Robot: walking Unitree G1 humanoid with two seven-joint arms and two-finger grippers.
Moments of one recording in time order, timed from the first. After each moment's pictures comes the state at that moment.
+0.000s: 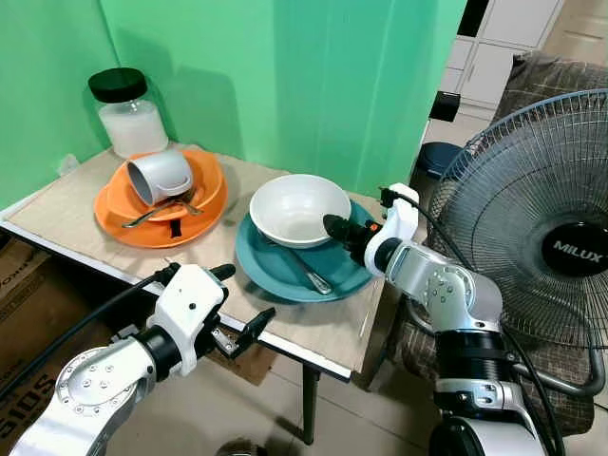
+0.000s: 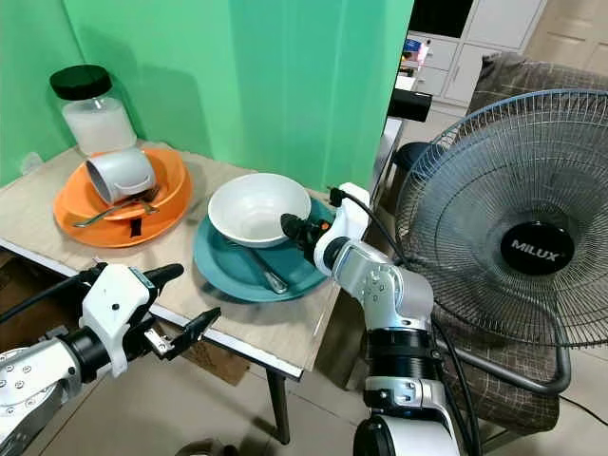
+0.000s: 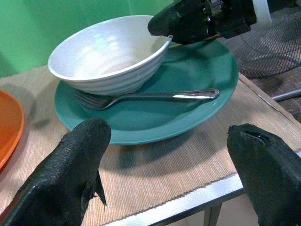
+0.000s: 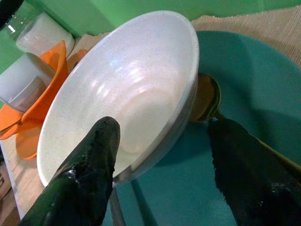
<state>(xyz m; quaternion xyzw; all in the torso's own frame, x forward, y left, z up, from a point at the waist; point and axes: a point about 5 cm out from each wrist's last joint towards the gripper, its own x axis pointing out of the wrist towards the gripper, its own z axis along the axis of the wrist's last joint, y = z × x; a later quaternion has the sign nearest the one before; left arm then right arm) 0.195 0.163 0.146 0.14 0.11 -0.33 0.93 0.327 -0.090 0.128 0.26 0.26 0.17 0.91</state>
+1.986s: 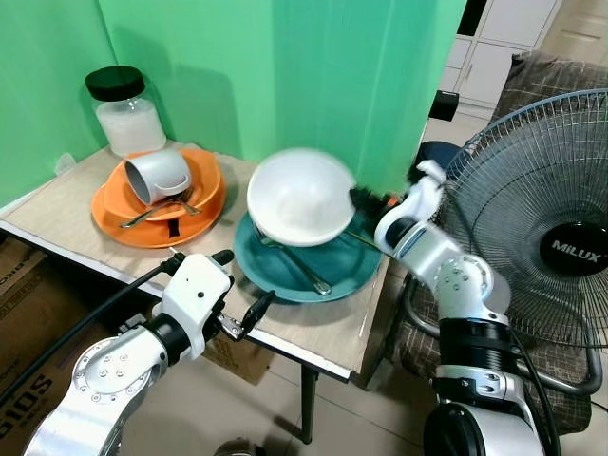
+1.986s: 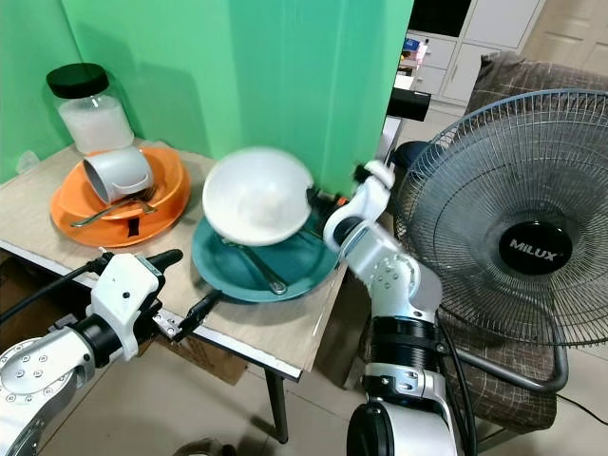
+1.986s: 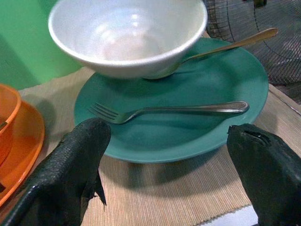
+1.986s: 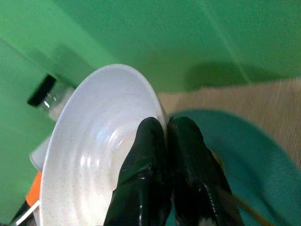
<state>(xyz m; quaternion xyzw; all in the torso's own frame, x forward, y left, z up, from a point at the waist) 0.209 0.159 0.145 0.16 0.09 -0.30 0.94 0.341 -0.102 0.159 0.35 0.16 0.15 0.91</state>
